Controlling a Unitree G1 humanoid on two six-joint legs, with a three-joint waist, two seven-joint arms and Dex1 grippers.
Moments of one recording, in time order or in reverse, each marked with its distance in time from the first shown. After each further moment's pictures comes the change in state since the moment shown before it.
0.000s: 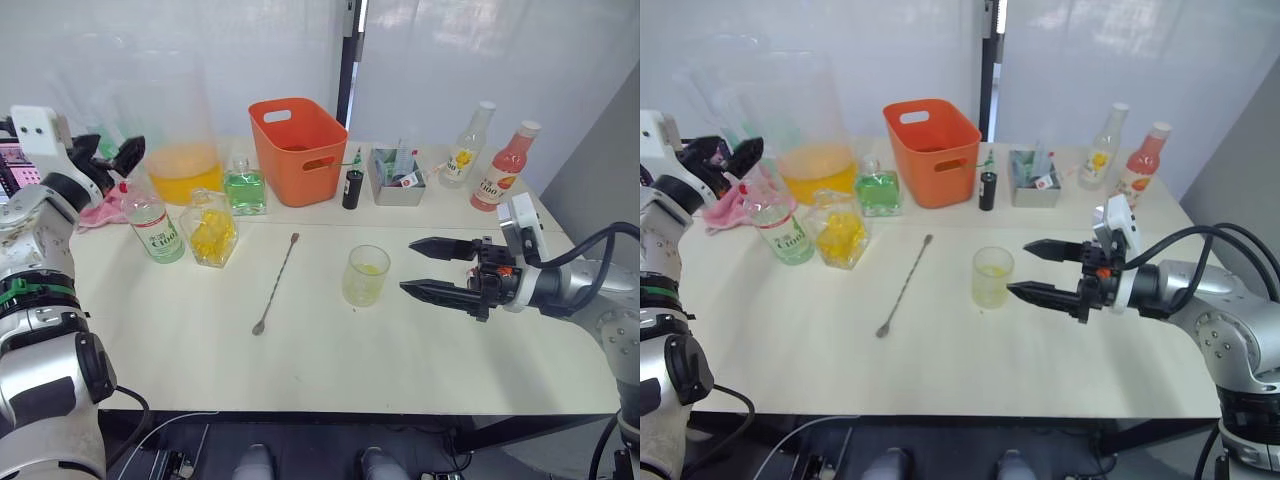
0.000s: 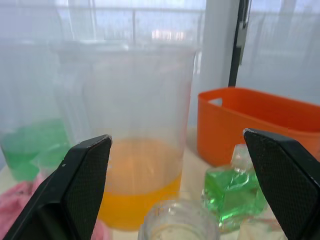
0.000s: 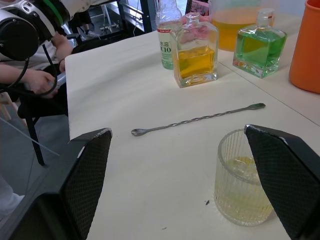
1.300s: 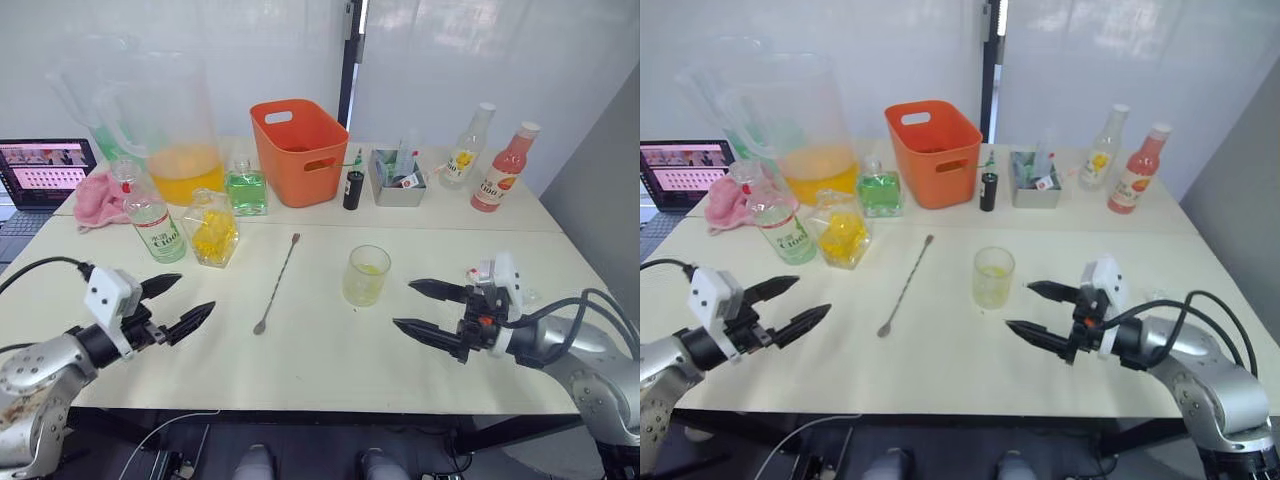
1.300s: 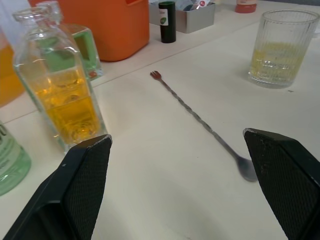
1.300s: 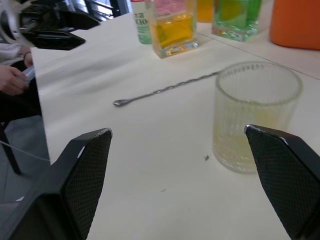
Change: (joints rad) left arm 1.123 -0.107 0.069 -1.021 -0.153 0.071 -0.158; right arm 0.348 0.133 -0.014 -0.029 -0.170 -0.248 -0.072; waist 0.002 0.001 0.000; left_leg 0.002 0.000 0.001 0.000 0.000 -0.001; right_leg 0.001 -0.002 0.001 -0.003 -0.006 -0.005
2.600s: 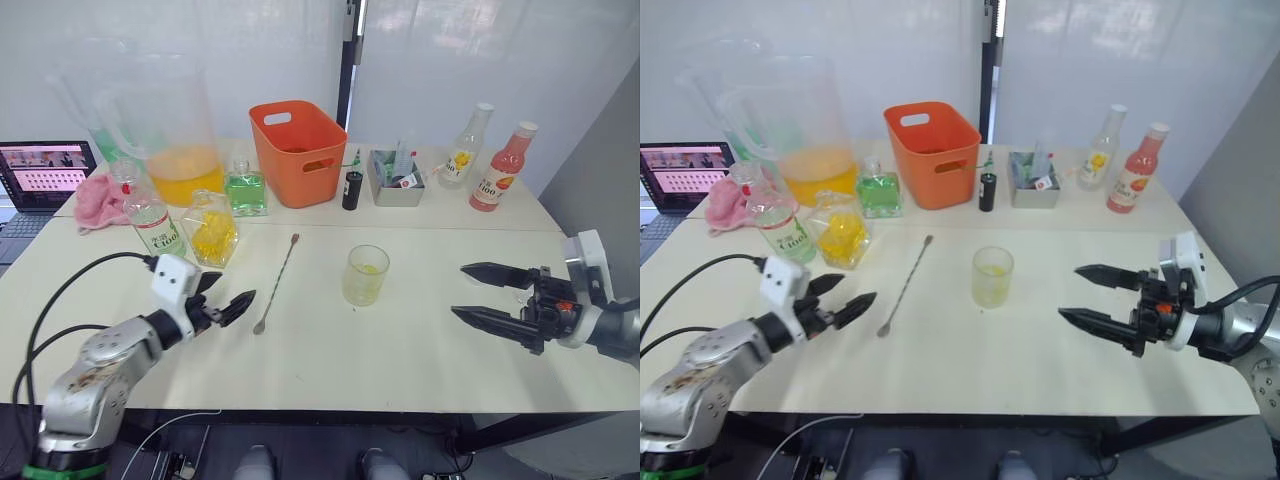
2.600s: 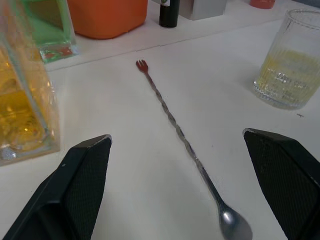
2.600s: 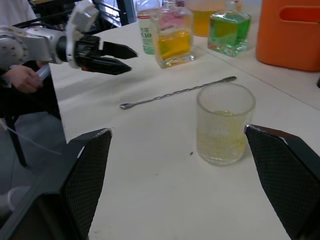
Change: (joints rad) left arm -0.284 -0.120 -0.295 -0.119 0.005 0.462 0.403; right arm -0.018 -0.229 -0.198 -0.021 0.218 0.110 0.173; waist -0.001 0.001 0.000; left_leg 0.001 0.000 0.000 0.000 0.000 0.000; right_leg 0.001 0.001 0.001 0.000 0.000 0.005
